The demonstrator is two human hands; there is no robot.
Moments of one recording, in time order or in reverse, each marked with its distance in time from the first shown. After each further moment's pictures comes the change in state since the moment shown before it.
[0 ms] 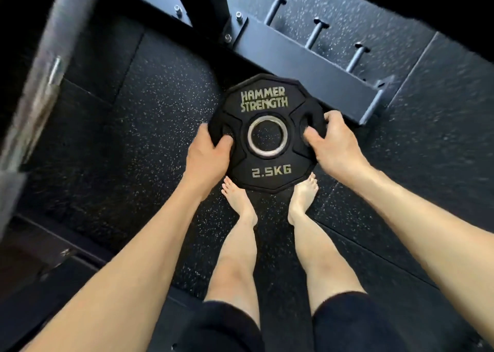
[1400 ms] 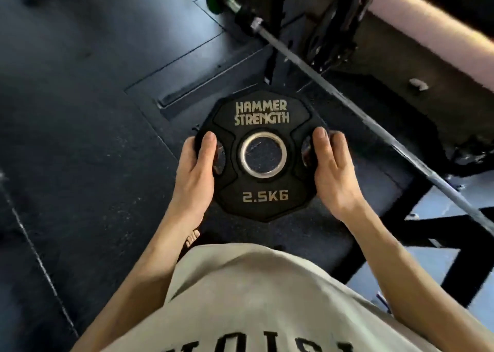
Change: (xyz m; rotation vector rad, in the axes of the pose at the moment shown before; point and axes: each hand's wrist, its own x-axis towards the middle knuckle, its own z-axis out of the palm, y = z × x) left_hand -0.647 0.053 0.040 -1.332 1.642 -0.382; right_hand -0.473 -0.122 -0.118 -0.332 -1.317 -1.129
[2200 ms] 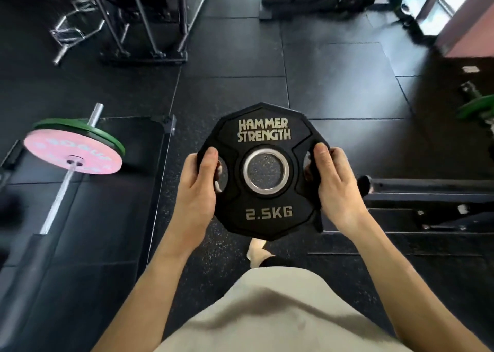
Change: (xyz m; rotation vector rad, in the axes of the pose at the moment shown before) left_hand 0.069 0.005 -0.474 -0.248 0.731 -0.003; right_hand -0.007 -0.119 0.534 -0.048 -0.732 -0.070
